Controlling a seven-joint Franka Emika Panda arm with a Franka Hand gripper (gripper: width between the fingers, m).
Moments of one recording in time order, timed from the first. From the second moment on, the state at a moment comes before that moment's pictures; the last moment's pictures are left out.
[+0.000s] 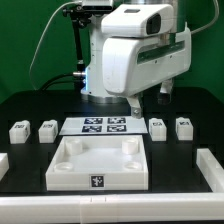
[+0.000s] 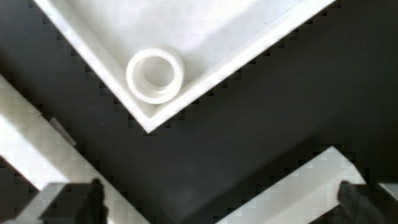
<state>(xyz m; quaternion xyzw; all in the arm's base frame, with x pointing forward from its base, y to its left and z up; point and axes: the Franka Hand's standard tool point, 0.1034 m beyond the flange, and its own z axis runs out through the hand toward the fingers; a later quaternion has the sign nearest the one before) 0.563 0.055 0.120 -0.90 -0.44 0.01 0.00</state>
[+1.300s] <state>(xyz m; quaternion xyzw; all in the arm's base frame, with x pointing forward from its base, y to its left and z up) 0.563 0.055 0.119 -0.89 -0.45 0.01 0.00</state>
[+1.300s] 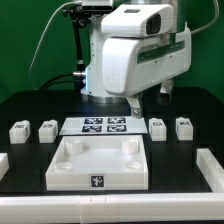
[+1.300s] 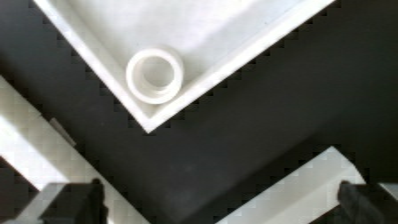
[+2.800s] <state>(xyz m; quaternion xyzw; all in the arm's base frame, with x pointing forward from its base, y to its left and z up) 0.449 -0.029 0.008 -0.72 -0.70 -0.01 0.02</state>
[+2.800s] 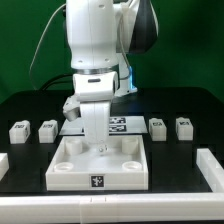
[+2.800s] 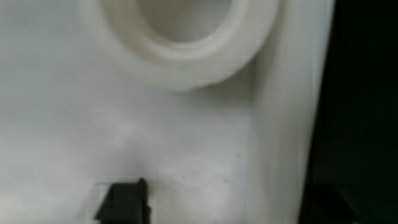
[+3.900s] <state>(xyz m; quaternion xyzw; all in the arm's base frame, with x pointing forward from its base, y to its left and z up) 0.460 -0.009 0.008 -0.71 -0.70 -0.02 0.02</state>
